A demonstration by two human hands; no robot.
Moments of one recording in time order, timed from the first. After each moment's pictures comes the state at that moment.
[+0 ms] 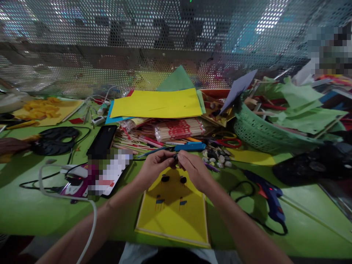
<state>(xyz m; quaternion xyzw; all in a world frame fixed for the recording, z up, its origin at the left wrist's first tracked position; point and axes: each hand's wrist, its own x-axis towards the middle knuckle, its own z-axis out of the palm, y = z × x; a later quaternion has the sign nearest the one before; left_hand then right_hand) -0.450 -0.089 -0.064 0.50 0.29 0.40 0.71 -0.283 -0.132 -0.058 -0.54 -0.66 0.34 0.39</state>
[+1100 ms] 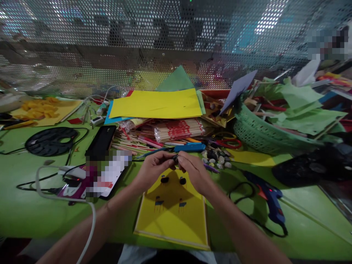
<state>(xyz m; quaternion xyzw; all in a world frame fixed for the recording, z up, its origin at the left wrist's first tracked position) -0.451 -0.091 -0.062 0.53 0.27 0.40 0.70 -0.288 -0.135 -0.050 -0.53 -0.63 0.38 0.42</state>
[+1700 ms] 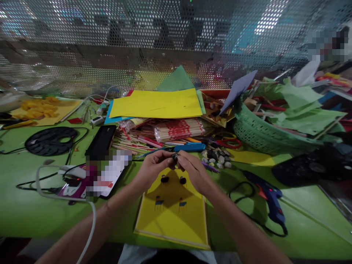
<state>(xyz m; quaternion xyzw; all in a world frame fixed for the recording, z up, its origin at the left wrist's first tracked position) -0.452 -0.090 -0.062 0.50 0.29 0.40 0.71 -0.288 -0.135 -0.051 -0.52 -0.64 0.38 0.41</state>
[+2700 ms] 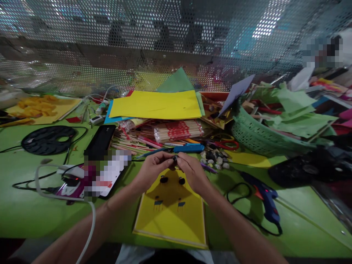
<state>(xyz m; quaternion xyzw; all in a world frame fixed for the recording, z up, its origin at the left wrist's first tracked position) -0.451 -0.091 -0.059 0.49 0.30 0.39 0.72 -0.288 -0.133 -0.065 -0.54 -0.64 0.35 0.42</state>
